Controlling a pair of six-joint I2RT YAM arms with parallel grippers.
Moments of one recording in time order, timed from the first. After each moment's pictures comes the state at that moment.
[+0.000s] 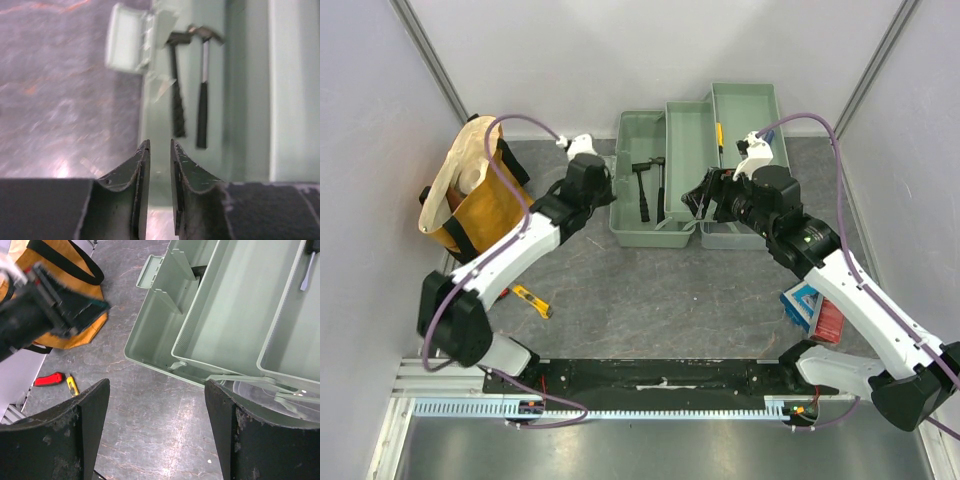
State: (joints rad) left arm -0.54 1.55 1.29 -0.24 -0.35 -0.54; right arm 0.57 1.12 1.17 -0.36 0.02 0.45
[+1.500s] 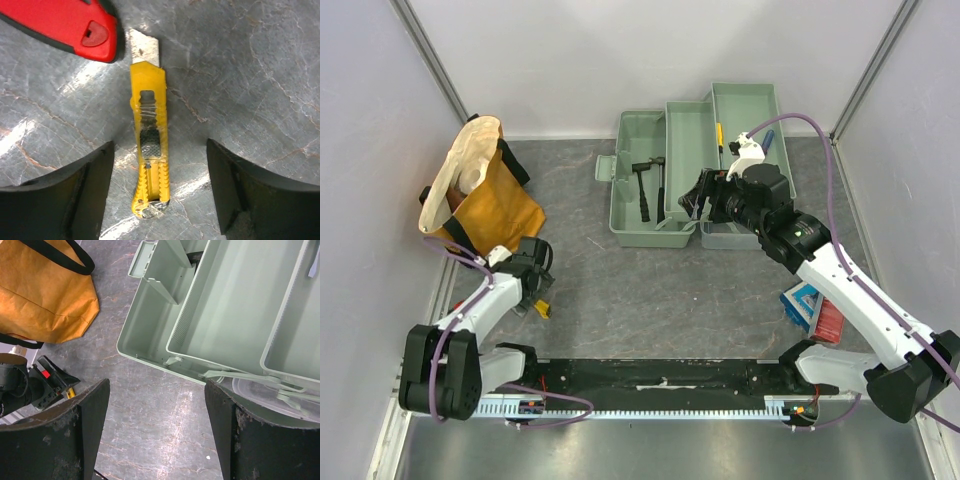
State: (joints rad) left arm -0.16 1.16 0.51 -0.63 -0.44 -1.07; right arm 0.57 1.17 1.17 -0.37 0.02 0.46
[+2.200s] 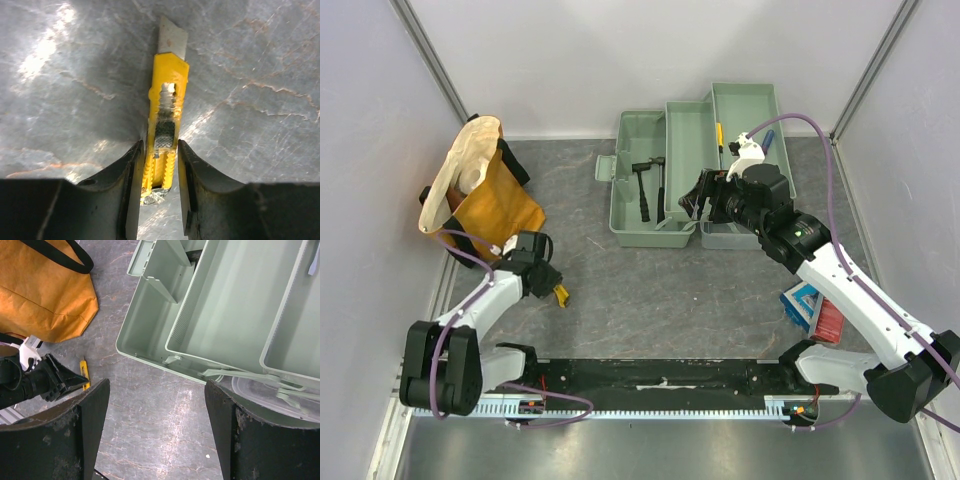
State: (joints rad) left arm -0.15 1.20 0.54 -0.45 -0.15 -0.94; right arm 0.57 1.17 1.17 -0.38 0.02 0.46
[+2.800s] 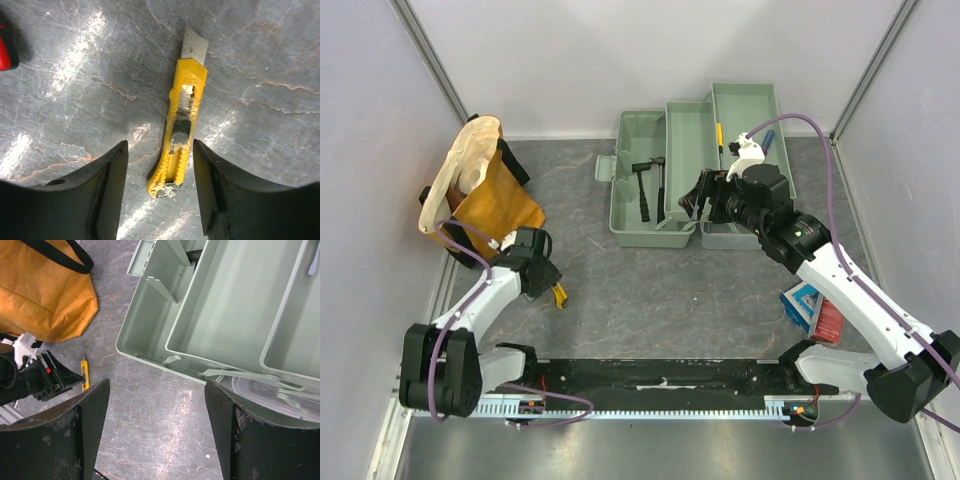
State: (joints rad) left arm -0.15 1.15 0.59 -0.59 -0.22 -0.85; right arm 0.57 1.17 1.17 -0.38 0.02 0.46
